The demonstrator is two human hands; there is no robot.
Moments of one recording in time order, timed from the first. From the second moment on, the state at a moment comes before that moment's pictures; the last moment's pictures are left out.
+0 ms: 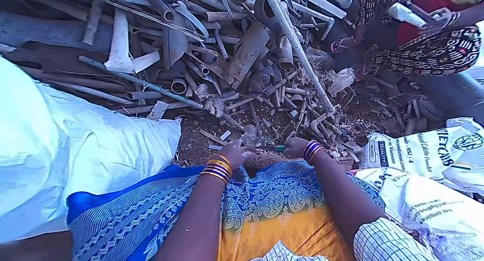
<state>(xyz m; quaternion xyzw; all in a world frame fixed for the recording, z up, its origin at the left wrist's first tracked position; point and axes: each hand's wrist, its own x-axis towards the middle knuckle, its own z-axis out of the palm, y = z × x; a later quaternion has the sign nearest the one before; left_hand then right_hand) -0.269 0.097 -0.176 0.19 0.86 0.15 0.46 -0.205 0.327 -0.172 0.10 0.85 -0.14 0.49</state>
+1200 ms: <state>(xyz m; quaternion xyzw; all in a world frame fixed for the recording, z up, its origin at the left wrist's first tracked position) -0.273 0.097 -0.185 0.18 0.85 0.14 0.47 -0.200 0.369 -0.237 0.31 0.85 -0.15 0.41</state>
